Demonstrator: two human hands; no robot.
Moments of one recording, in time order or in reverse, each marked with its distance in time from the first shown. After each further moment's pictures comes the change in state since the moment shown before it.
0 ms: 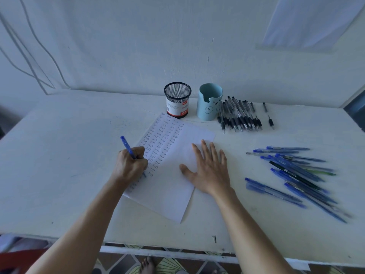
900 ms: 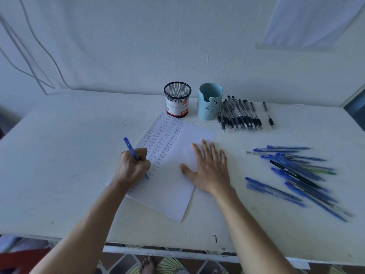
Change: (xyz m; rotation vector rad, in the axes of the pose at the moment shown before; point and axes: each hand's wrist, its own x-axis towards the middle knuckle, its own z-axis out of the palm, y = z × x) left_hand 0.000 -0.007 0.005 -0.034 -0.013 0.009; right_hand 0.000 0.000 0.001 0.006 -0.002 0.006
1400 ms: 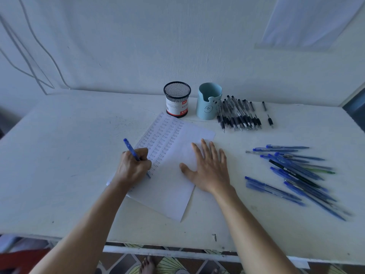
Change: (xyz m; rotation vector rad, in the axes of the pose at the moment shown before) left_hand -0.004 0.006 0.001 0.002 -0.007 0.042; right_hand 0.000 0.000 -0.002 0.003 -0.003 -0.004
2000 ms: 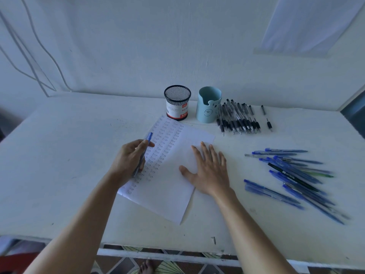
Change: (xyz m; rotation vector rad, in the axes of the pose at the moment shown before) left_hand 0.019 0.009 -0.012 -0.344 -0.083 -0.190; right_hand -0.001 0.002 -0.004 0.042 0.004 0.001
